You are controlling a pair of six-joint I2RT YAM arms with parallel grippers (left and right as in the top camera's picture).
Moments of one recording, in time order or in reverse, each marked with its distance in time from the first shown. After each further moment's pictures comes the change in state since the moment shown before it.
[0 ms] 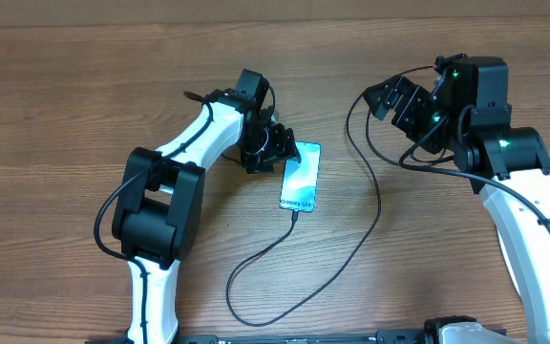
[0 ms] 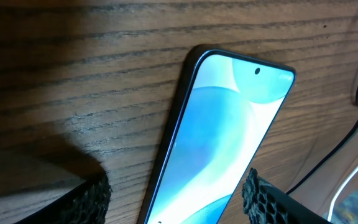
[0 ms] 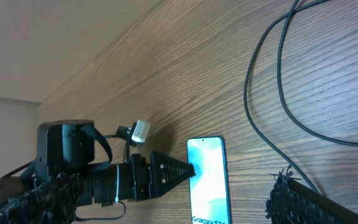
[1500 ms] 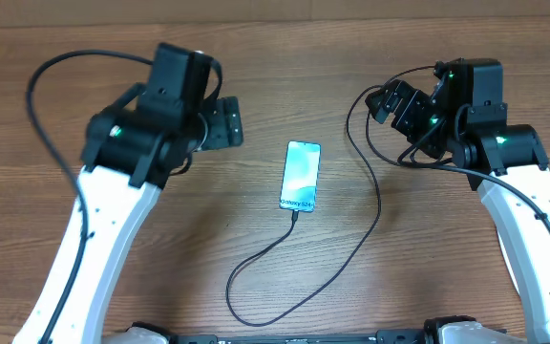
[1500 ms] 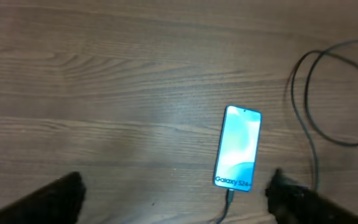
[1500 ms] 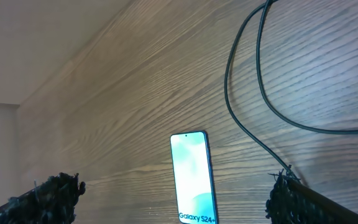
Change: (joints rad) left arm 0.009 -0.738 0.090 -0.375 -0.607 0.097; right arm 0.000 0.019 0.000 -0.045 0.040 -0.001
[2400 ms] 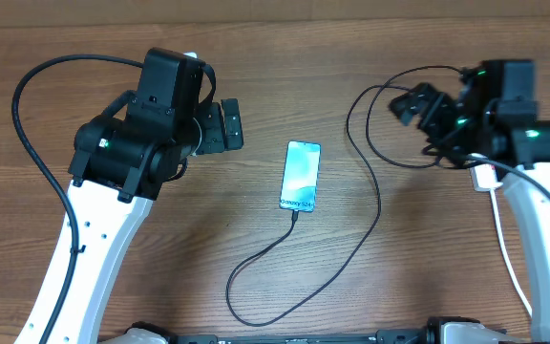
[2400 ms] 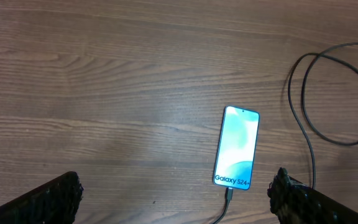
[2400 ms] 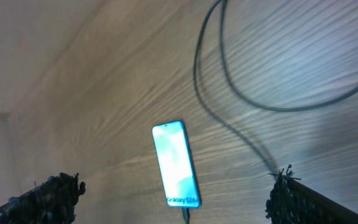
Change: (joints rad) left arm 0.000 -0.022 0.001 -0.008 0.000 -0.002; right arm -0.132 0.006 0.078 -0.183 -0.058 -0.054
